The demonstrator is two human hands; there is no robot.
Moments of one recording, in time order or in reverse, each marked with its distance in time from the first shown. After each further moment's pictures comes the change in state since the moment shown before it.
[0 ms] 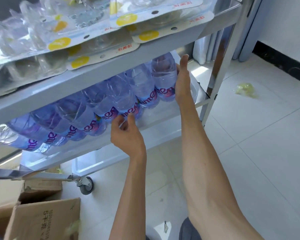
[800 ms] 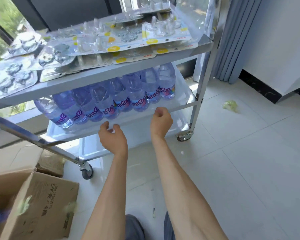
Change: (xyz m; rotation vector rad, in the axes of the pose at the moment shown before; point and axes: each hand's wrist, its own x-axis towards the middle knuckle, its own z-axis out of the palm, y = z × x) left_hand 0.001 0.001 -0.121 0.172 0.037 -0.032; right_hand -0.199 0.023 0.053 -0.391 0.420 -0.080
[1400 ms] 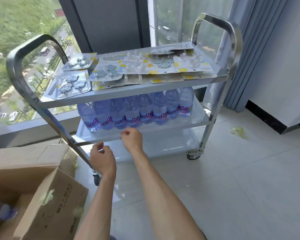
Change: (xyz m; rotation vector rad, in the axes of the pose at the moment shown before) left_hand 0.042 -0.025 -0.130 0.012 0.121 -0.012; right_hand -0.151 -0.062 0.068 -0.290 -0.667 -0.098
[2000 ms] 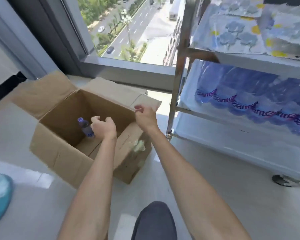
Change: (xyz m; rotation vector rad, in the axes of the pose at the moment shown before) left_hand 0.272 -0.190 -0.227 0.156 0.399 -0.429; right_hand -0.052 -0.052 0.350 -0.120 -0.513 -0.093
